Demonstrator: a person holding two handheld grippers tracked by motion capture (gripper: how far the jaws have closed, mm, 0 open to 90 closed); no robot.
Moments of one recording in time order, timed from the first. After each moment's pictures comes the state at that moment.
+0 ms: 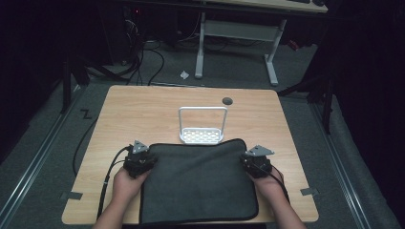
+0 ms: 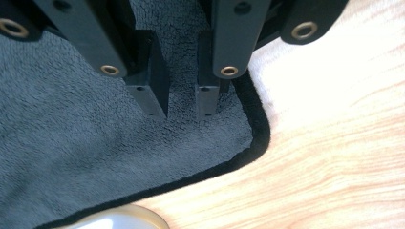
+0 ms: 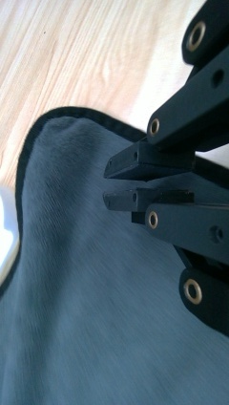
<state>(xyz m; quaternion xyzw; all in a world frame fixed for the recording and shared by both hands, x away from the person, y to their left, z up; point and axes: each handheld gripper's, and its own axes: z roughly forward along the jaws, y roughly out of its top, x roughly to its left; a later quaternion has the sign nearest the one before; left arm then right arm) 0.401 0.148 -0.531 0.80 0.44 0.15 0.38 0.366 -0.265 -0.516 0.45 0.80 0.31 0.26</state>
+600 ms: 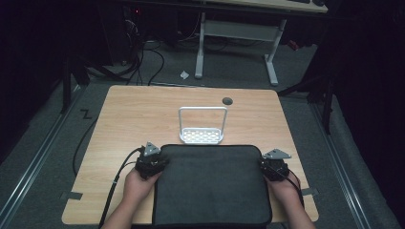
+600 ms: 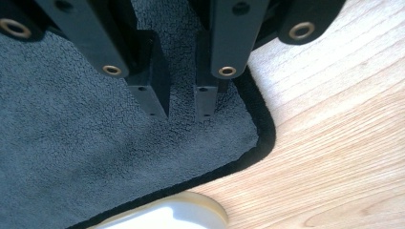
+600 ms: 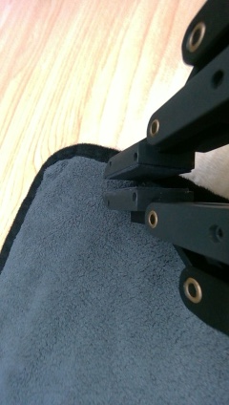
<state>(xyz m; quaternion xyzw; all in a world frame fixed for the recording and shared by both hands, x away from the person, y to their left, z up) 0.395 0.115 -0.535 0.80 0.41 0.13 0.41 0.354 -0.319 -0.526 0.49 0.78 0.27 0.28</state>
